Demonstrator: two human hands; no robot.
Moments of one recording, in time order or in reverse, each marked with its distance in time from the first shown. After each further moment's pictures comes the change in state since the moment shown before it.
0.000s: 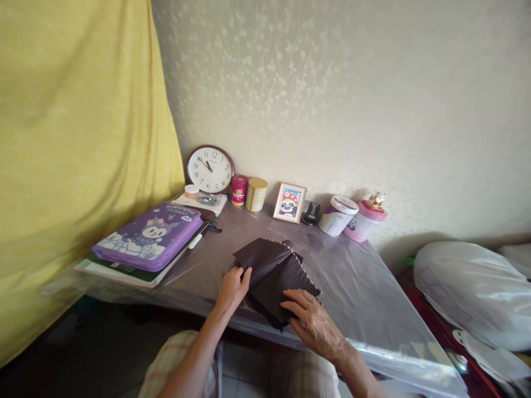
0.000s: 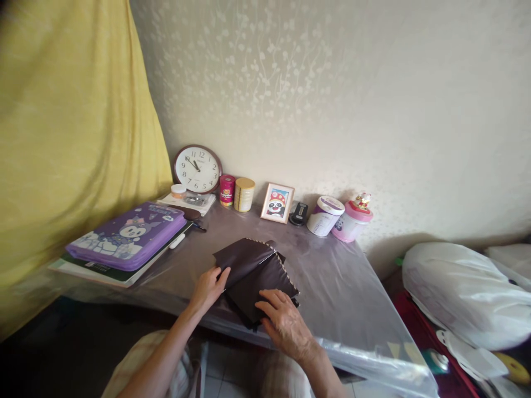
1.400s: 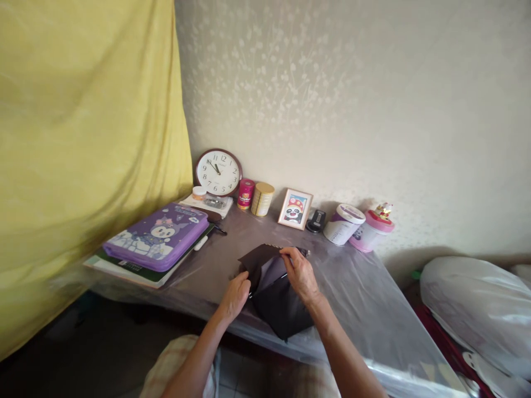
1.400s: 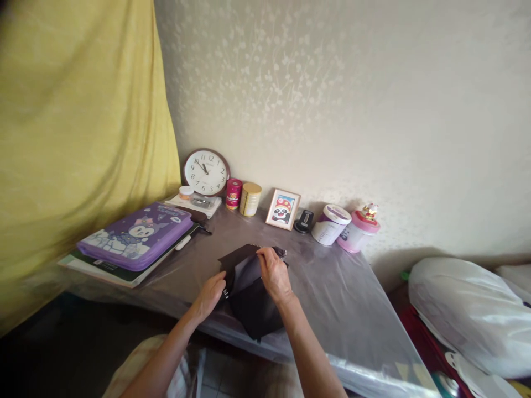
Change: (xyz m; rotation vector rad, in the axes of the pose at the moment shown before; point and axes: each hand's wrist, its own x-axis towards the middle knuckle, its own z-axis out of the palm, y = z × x) left_hand -0.002 -0.004 -0.010 -0.339 -0.059 -0.125; right_hand 0.116 0.018 -0.002 0.130 0.411 0.188
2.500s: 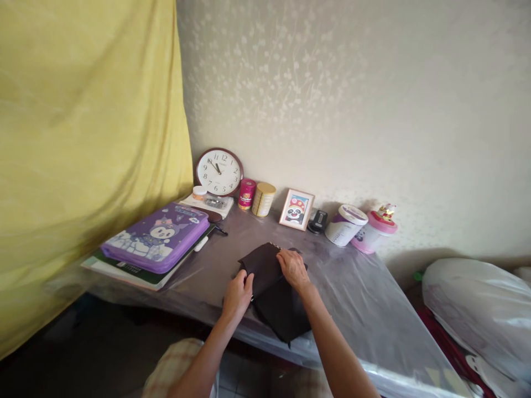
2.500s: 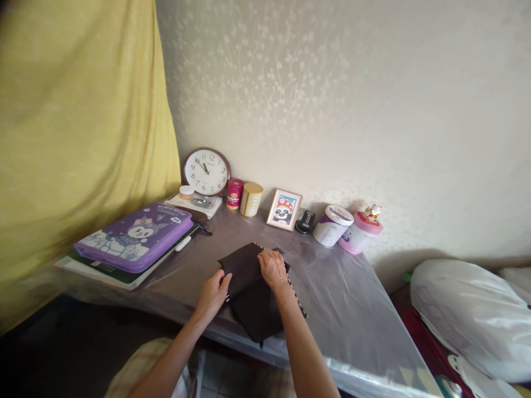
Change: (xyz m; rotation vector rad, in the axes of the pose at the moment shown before) left_hand 0.011 -0.013 0.019 0.148 0.132 -0.004; right_hand 0.010 0.052 0.051 -0.307 -0.189 -0.007
